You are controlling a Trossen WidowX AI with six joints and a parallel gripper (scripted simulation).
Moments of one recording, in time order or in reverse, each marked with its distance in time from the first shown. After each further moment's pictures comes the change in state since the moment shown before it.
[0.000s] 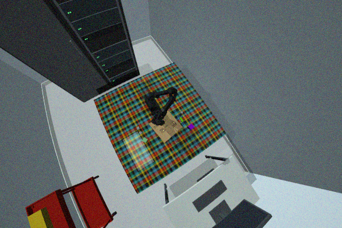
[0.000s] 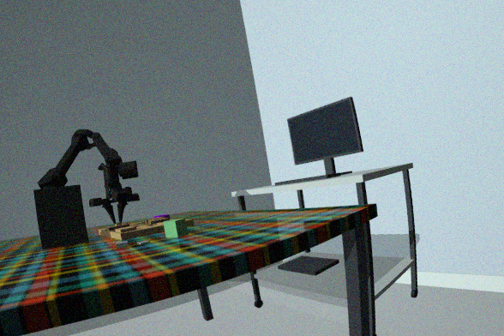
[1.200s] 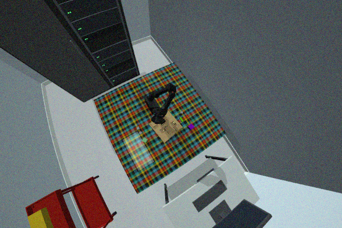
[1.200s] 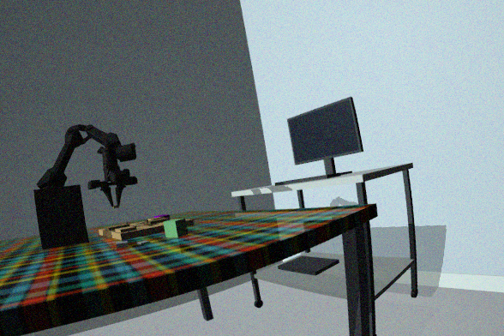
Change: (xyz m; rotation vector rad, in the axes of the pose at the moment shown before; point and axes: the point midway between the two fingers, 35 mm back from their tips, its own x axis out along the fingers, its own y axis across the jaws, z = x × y) arm -0.063 0.004 -0.005 0.003 -0.007 0.002
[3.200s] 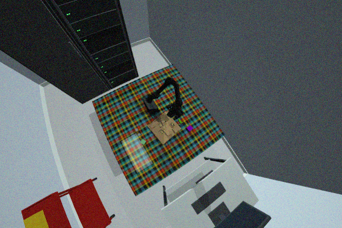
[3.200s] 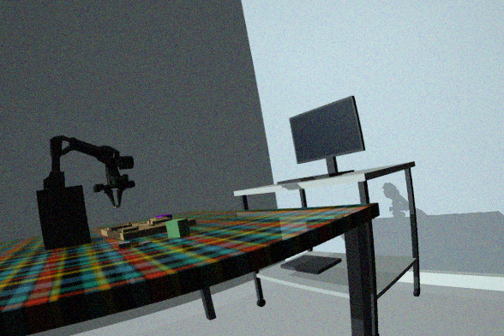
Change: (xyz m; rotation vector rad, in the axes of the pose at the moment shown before) arm -0.001 0.049 -0.191 -0.005 -0.030 0.005
